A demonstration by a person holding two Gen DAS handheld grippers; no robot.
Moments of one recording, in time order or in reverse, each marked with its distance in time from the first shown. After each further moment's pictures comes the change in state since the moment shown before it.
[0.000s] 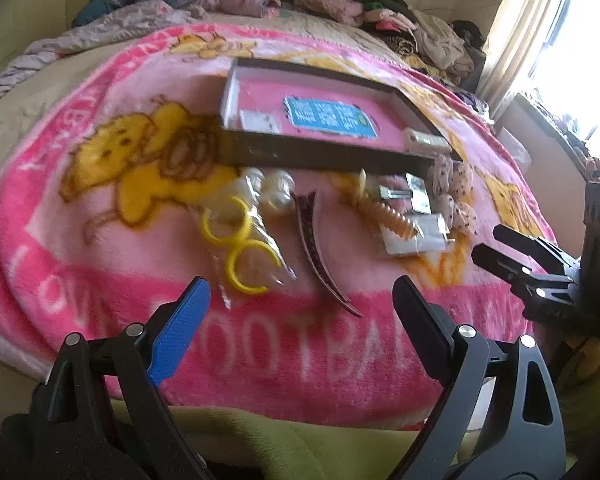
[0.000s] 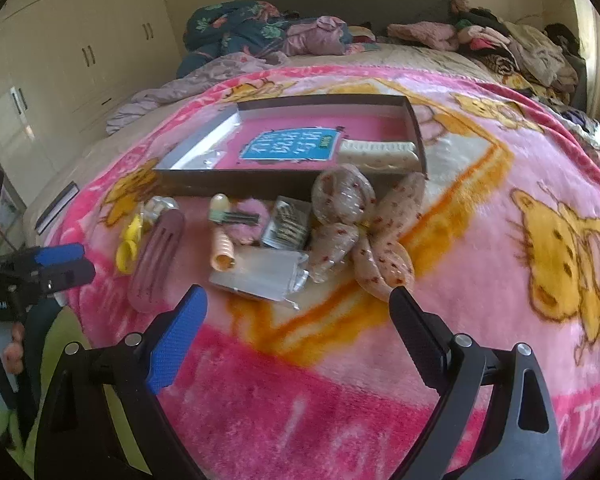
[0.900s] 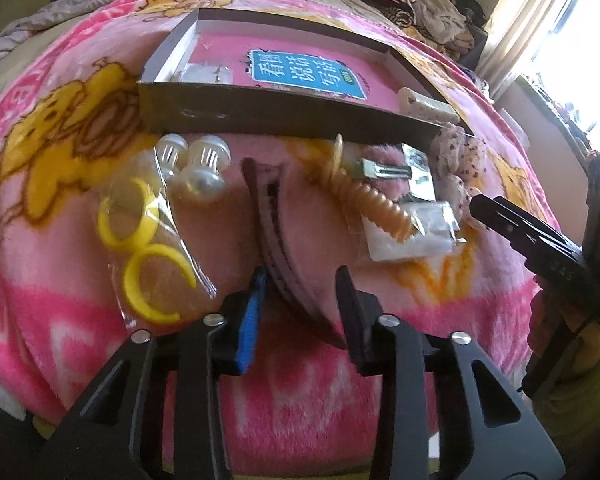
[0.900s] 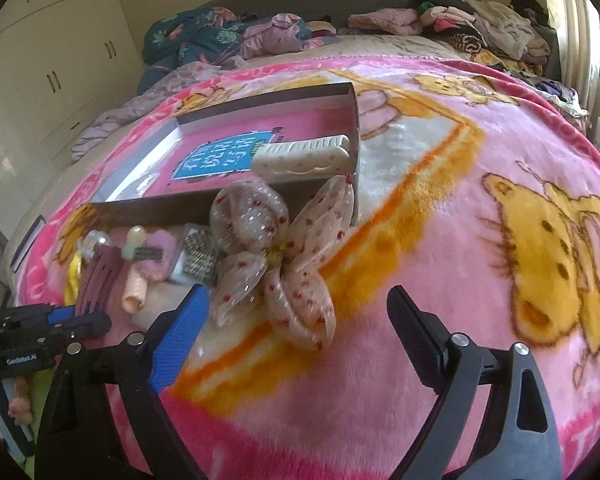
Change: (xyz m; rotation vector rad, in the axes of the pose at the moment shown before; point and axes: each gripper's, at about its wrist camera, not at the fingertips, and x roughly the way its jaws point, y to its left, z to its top) left arm 0.066 -0.023 0.012 -0.020 0.110 -0.029; right arm 0.035 -0.052 0.016 0.108 -0.005 -0.059
